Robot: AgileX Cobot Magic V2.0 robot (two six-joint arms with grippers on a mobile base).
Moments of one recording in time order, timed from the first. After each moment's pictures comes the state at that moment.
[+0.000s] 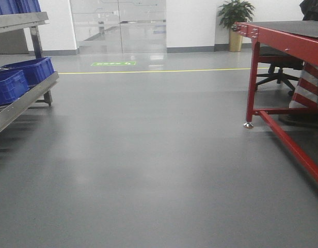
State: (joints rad) left arm -0.34 1.43 -1.88 -0.12 1.08 -0.06; right arm 0.44 1.58 -2.06 0.01 1.14 0.21
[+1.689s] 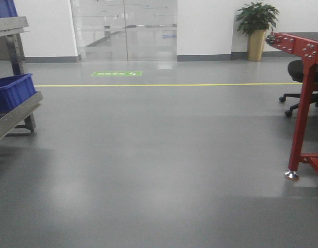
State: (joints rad) left arm -0.34 1.43 -1.88 -0.12 1.08 -0.06; right arm 0.44 1.58 -2.06 0.01 1.14 0.21
